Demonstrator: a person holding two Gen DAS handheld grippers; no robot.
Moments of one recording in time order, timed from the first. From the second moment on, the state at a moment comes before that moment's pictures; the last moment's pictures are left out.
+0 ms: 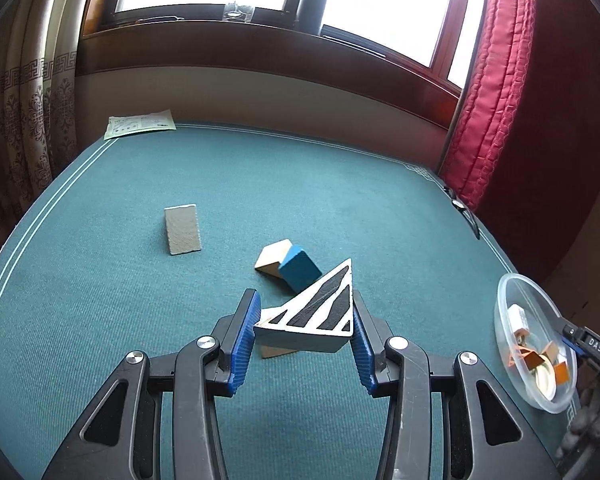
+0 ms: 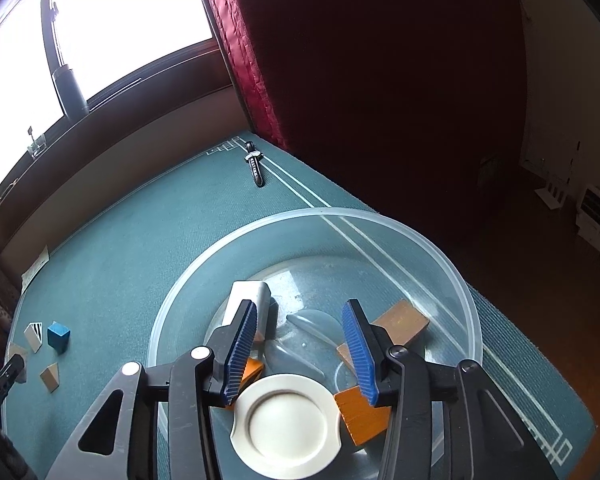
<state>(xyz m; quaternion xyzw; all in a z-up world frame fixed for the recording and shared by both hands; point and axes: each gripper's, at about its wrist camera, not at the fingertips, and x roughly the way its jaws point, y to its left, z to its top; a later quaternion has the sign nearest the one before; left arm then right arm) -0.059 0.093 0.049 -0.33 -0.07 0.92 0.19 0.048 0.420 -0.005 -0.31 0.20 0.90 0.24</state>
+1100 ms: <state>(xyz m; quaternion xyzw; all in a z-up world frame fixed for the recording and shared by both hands) -0.011 0.305 0.063 -0.37 0.02 0.85 0.37 0.074 0.466 -0.008 -0.25 0.22 0.90 0.28</state>
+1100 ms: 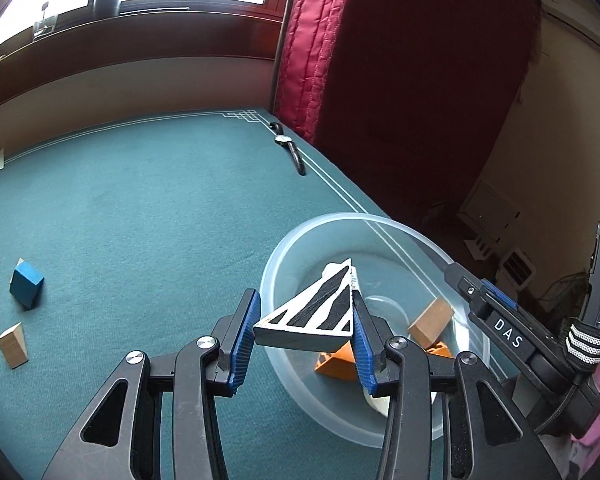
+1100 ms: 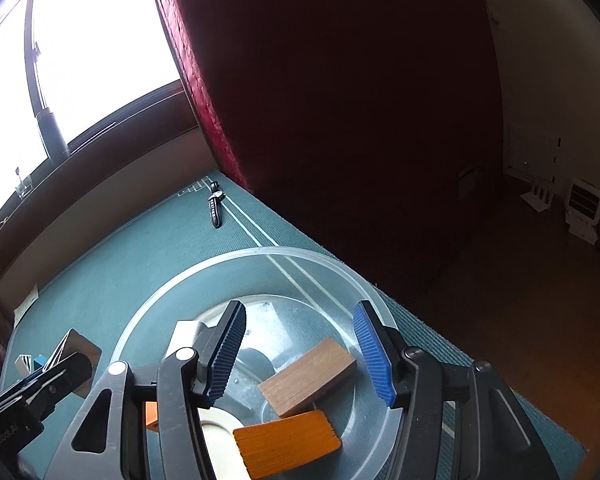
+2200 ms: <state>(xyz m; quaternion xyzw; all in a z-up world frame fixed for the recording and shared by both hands) -0.019 0.282 0.050 -0.37 0.00 0.87 0.32 0.074 0.456 -0.008 -0.25 0.22 0.91 0.26</state>
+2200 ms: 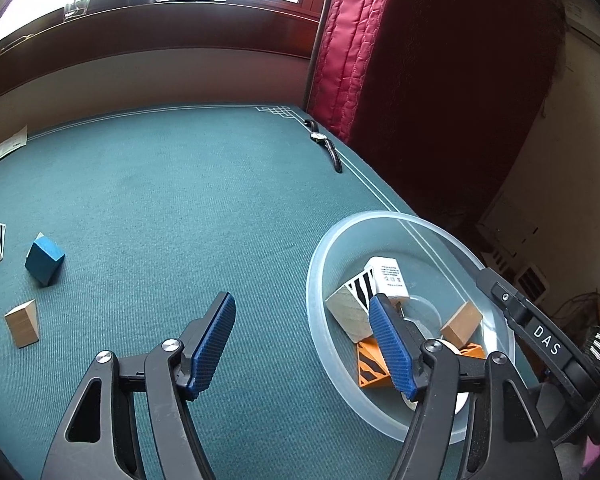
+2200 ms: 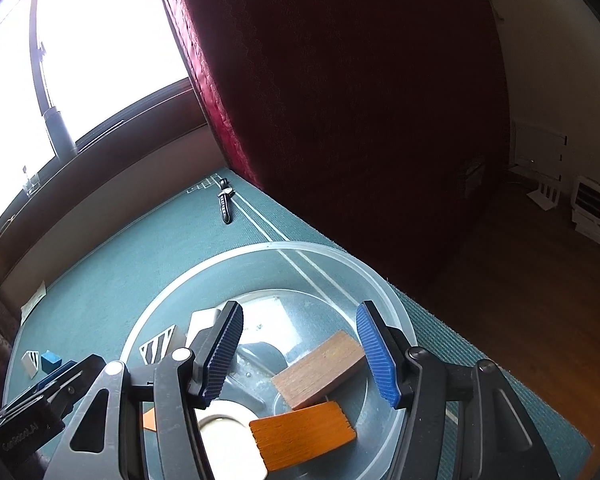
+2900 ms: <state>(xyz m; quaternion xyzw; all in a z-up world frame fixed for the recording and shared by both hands) -0.037 0.224 0.047 -0.37 -0.01 0.89 0.26 0.061 0.396 0.000 -0.26 0.18 0.93 0.19</state>
